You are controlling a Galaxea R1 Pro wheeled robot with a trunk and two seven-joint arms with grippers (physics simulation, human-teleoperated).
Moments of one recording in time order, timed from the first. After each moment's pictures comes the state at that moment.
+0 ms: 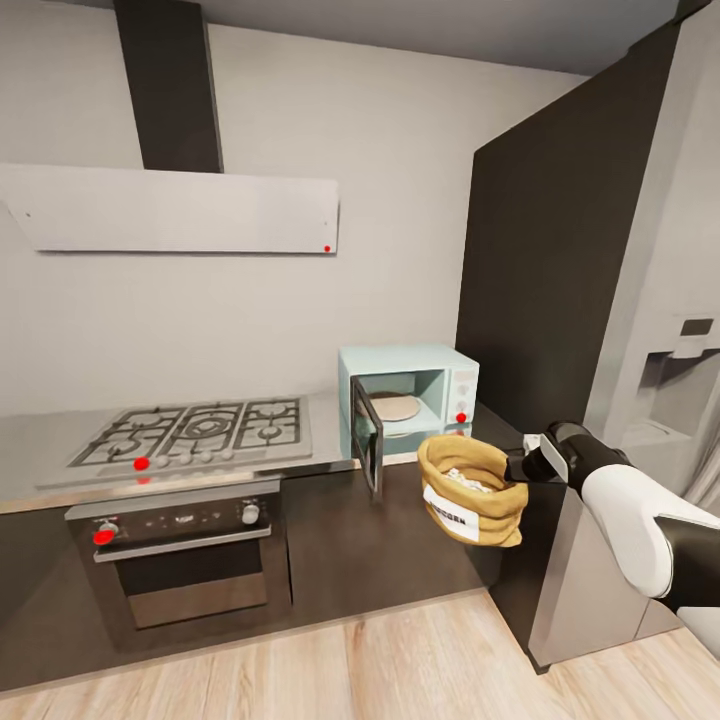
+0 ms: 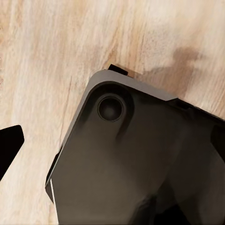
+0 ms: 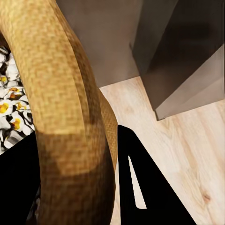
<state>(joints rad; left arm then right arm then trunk) 0.00 -0.03 -0.07 -0.07 0.49 -0.12 0.11 -1.19 -0.19 -0.18 -0.21 0.24 0.79 0.17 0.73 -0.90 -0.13</state>
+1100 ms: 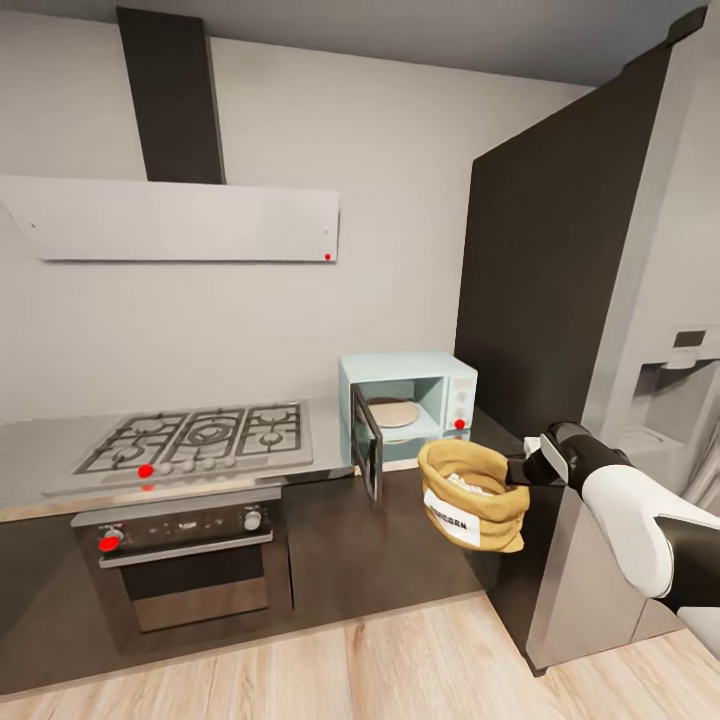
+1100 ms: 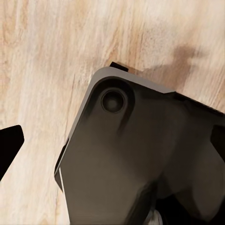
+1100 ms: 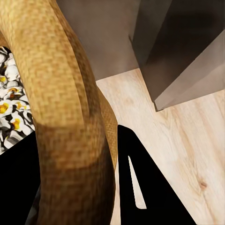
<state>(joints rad) 0.00 -0.03 -0.08 -0.07 0.48 -0.12 0.11 -1.19 -0.19 -0.18 -0.21 0.24 0.83 0.17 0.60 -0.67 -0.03</state>
